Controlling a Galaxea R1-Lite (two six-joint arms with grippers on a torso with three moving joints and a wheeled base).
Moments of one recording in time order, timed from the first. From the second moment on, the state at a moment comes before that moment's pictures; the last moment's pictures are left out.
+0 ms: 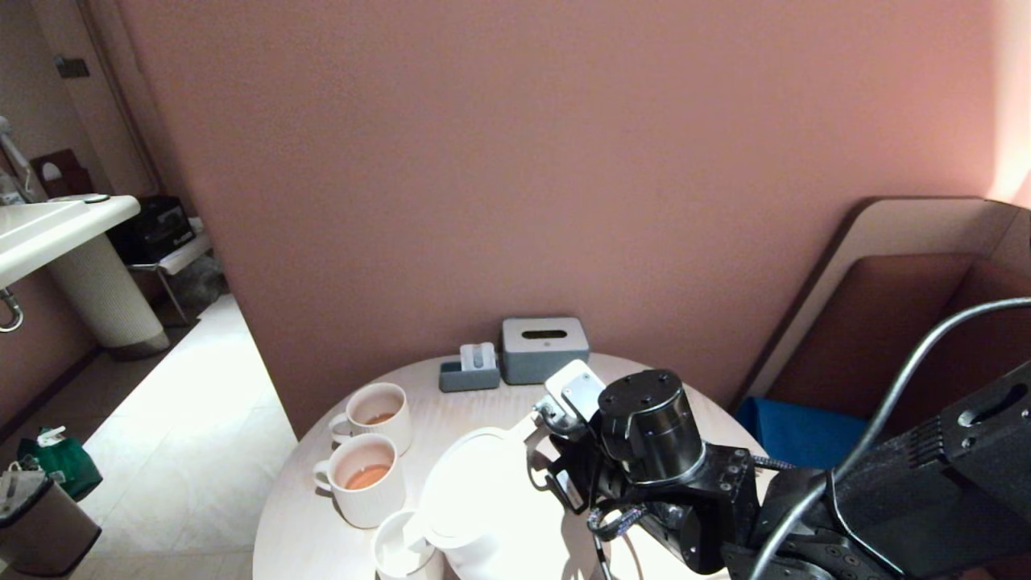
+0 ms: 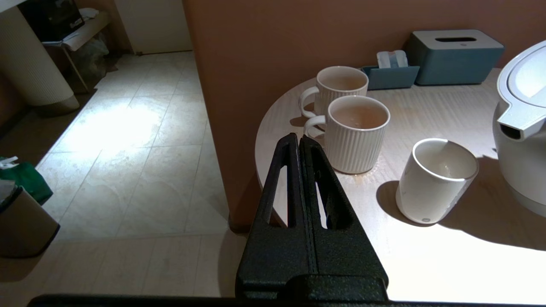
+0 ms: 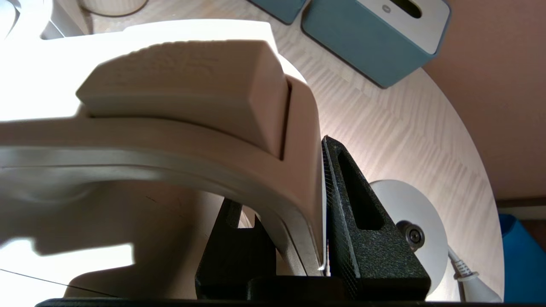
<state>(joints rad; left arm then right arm) 0.01 0.00 0.00 -0.01 0.00 0.00 0.82 1.95 -0.79 -0.68 -0.41 -0.12</state>
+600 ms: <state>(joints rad) 0.01 0.00 0.00 -0.01 0.00 0.00 0.81 2.00 -0.88 -0.67 -0.45 -0.27</state>
